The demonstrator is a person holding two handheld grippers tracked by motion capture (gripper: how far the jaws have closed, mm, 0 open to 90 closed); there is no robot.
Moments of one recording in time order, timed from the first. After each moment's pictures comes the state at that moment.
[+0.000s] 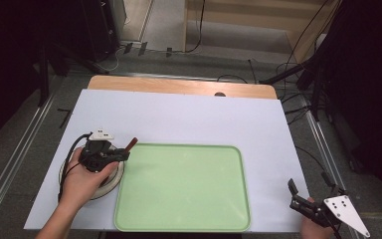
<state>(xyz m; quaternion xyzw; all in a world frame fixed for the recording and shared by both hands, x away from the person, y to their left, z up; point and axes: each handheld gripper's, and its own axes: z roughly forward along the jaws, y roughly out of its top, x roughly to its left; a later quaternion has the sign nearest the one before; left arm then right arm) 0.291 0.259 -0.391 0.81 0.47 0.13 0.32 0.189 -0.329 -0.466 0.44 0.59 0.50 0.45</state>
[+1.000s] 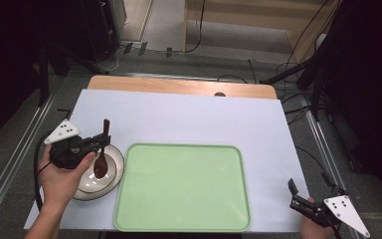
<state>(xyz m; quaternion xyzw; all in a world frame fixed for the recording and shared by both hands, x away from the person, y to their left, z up) 0.270 0.302 -0.352 0.74 0.45 0.20 0.46 0.189 -0.329 -0.466 0.44 0.59 0.50 0.45</state>
